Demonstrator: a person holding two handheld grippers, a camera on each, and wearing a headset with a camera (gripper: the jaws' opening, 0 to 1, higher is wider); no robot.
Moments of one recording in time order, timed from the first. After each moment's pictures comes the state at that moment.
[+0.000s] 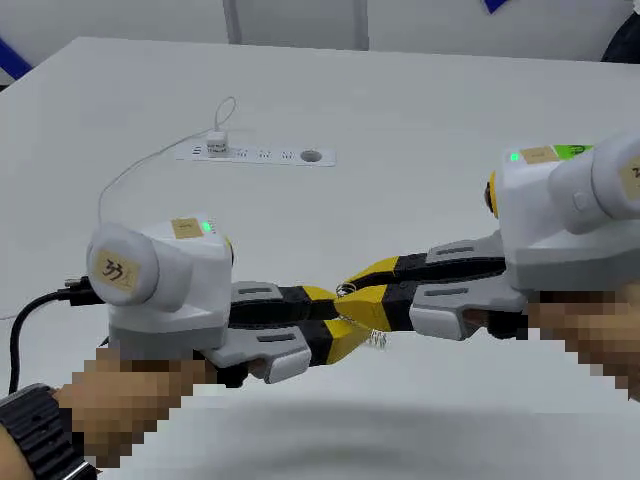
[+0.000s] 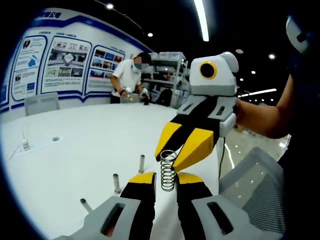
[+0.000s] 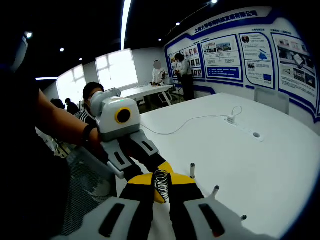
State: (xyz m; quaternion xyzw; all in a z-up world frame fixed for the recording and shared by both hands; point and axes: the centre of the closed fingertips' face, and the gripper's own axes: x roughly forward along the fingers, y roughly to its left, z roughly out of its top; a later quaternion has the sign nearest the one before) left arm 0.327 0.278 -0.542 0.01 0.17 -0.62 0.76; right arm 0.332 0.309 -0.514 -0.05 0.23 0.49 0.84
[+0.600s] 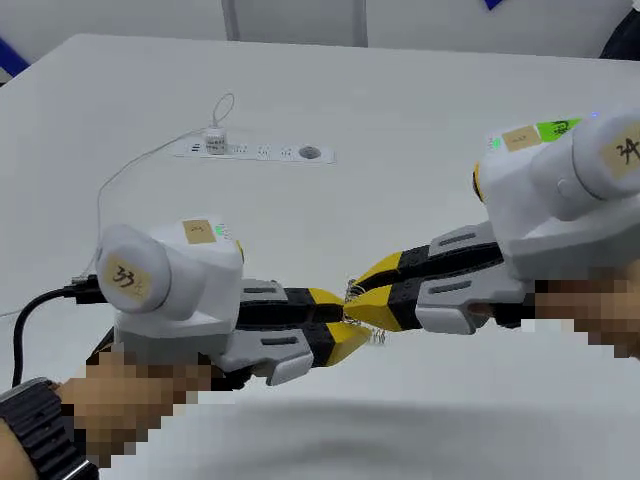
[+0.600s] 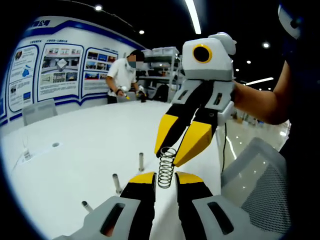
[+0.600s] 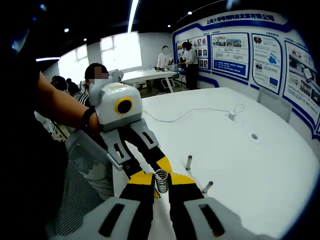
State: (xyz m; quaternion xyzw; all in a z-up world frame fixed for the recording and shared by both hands) left arm 0.326 0.277 -0.547 0.04 0.16 -0.63 0.76; right arm 0.328 0.301 -0.516 -0.12 0.26 0.50 0.82
